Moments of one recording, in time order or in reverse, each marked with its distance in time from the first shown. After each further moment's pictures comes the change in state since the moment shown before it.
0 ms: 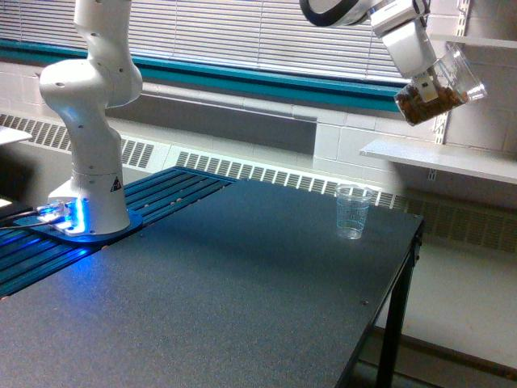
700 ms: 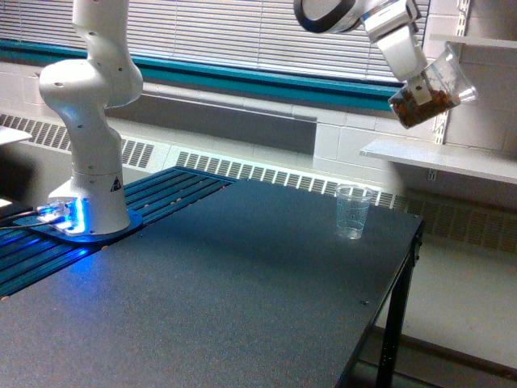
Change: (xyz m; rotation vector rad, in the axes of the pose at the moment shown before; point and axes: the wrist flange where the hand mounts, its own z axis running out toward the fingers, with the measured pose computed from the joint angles) arm -0.030 0.002 0.003 0.018 0.012 -0.055
